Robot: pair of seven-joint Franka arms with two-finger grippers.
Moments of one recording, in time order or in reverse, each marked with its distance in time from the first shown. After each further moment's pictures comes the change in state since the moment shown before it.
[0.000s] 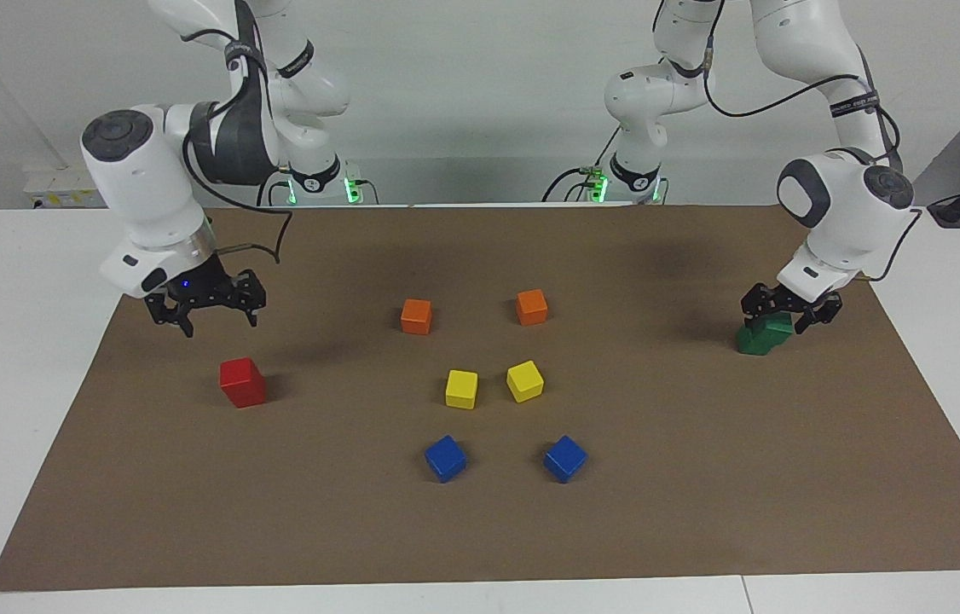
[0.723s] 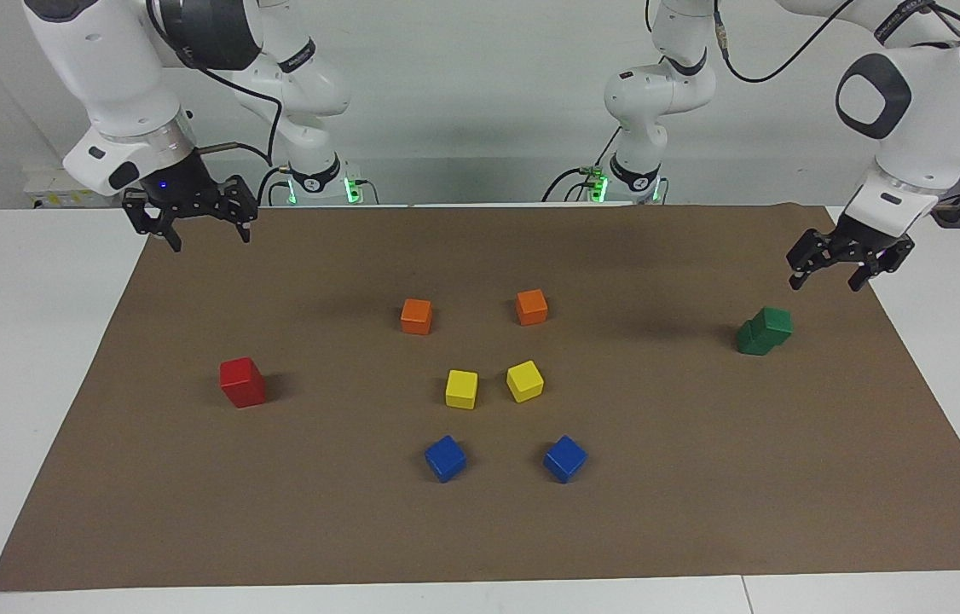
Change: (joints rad) left arm -0.047 -0.073 -0.036 0.455 -0.005 -0.520 -0.291; right arm -0.008 0.006 -0.002 0.204 0.016 -0.295 0.029
